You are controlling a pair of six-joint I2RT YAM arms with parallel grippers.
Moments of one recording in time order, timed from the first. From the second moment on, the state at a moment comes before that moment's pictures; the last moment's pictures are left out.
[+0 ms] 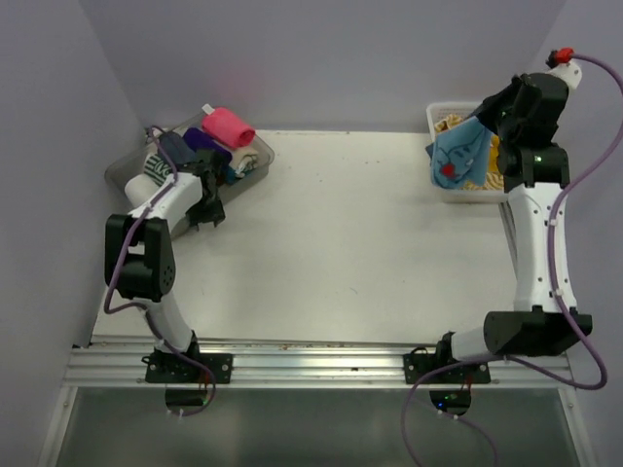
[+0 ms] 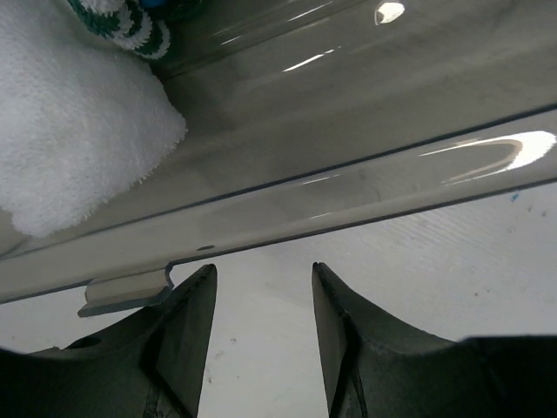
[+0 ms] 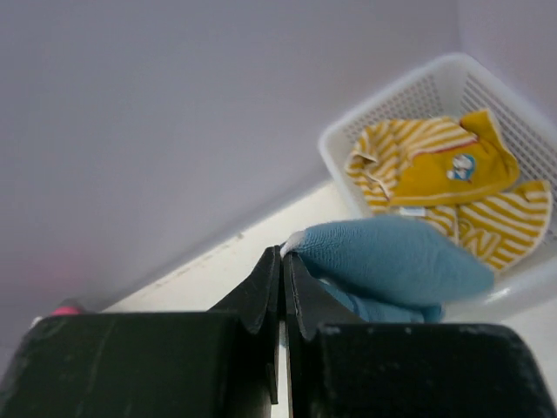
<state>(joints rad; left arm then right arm) -0.12 1.79 1.33 -0.82 -0.33 -0.44 -0.07 1.46 1.76 -0.54 0.20 0.53</state>
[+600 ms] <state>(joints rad) -0.10 1.82 1.58 -0.87 -0.24 -0.43 0.28 1.16 1.35 -0.43 -0.02 0.56</state>
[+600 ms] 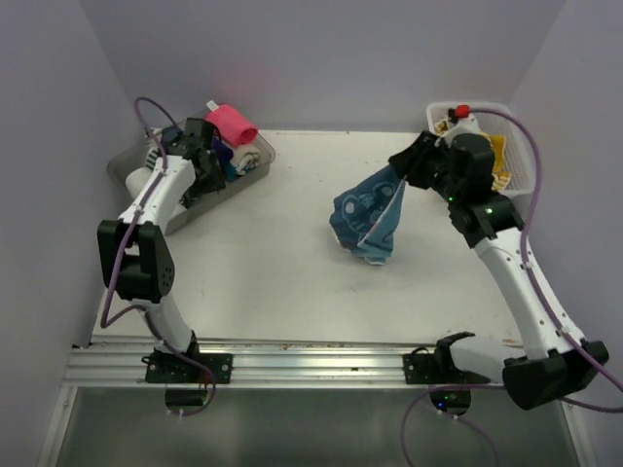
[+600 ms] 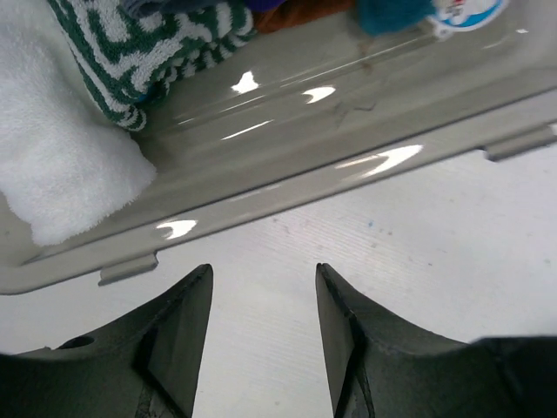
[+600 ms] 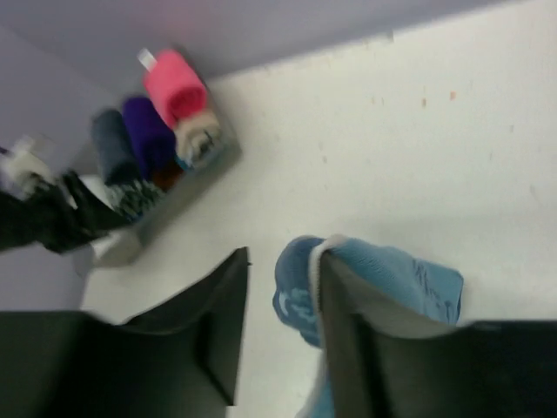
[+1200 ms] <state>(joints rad) -0.62 1.77 1.53 -0.77 -0.09 -0.44 0.31 1.28 1.00 -0.53 0.13 0.49</state>
